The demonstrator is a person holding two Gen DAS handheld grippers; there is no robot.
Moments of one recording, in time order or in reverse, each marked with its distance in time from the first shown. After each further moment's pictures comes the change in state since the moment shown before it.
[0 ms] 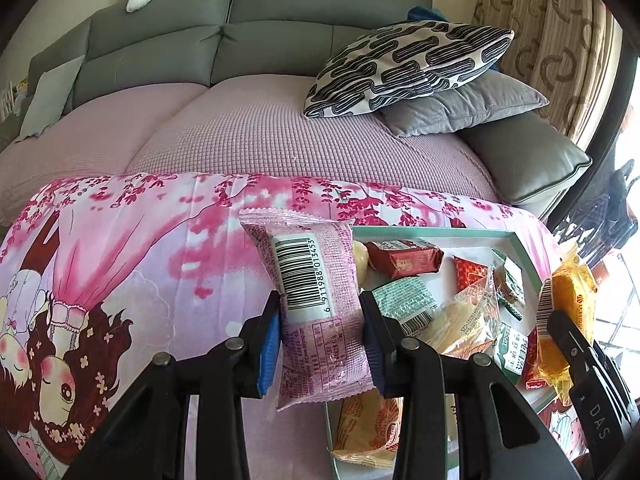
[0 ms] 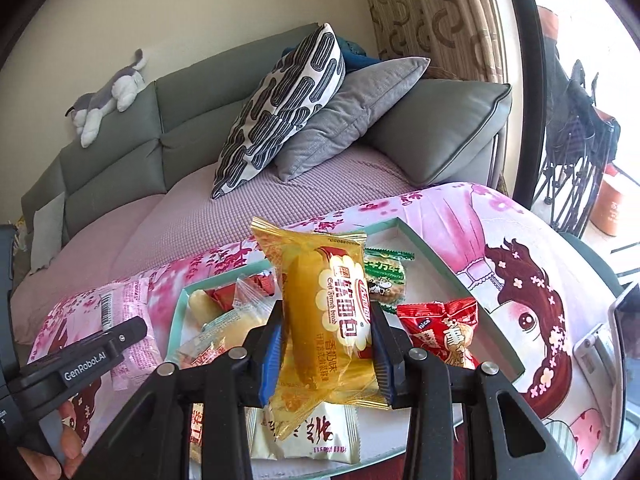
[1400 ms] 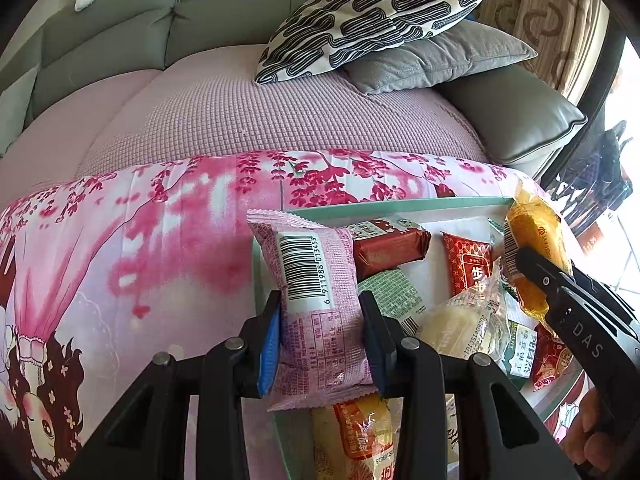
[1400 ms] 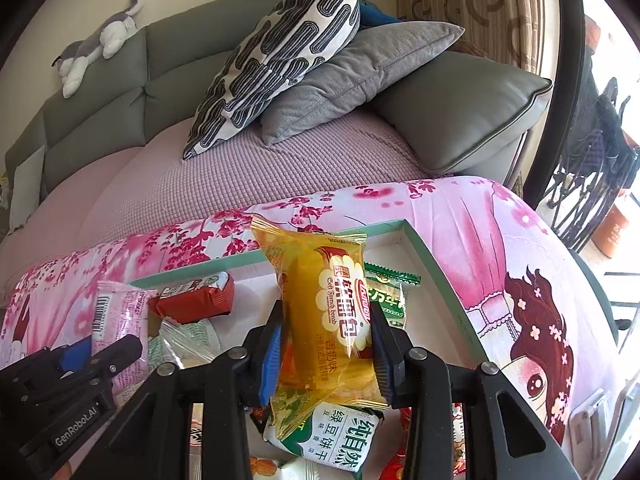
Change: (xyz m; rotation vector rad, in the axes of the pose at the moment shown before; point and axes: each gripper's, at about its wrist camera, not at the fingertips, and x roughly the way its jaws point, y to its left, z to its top) left arm 0.051 -0.030 0.009 0.092 0.127 -0.060; right arm 0.080 0.000 0.034 -0.113 0.168 -0.056
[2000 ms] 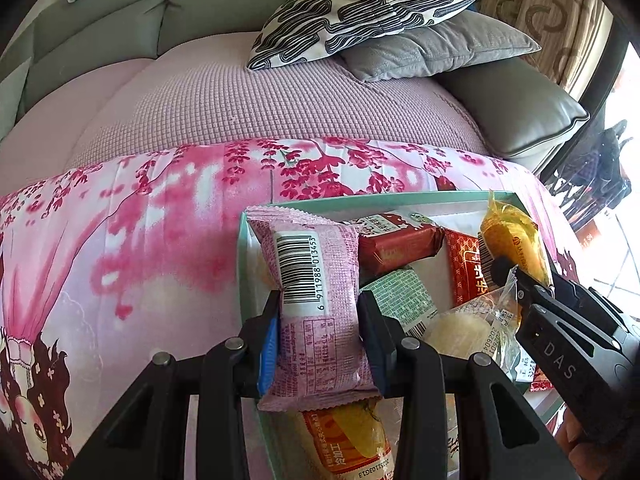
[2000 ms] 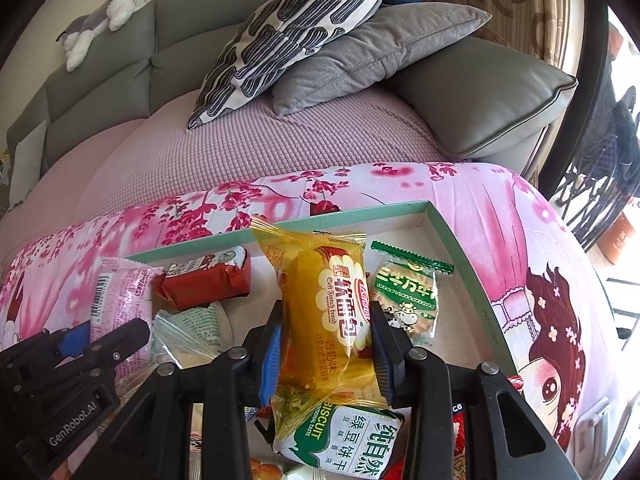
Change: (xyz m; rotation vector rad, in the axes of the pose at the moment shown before) left arm 0.017 0.001 0.004 -0.006 0.041 -0.016; right arm 0.024 0.013 -0.003 -0.052 0.083 0.010
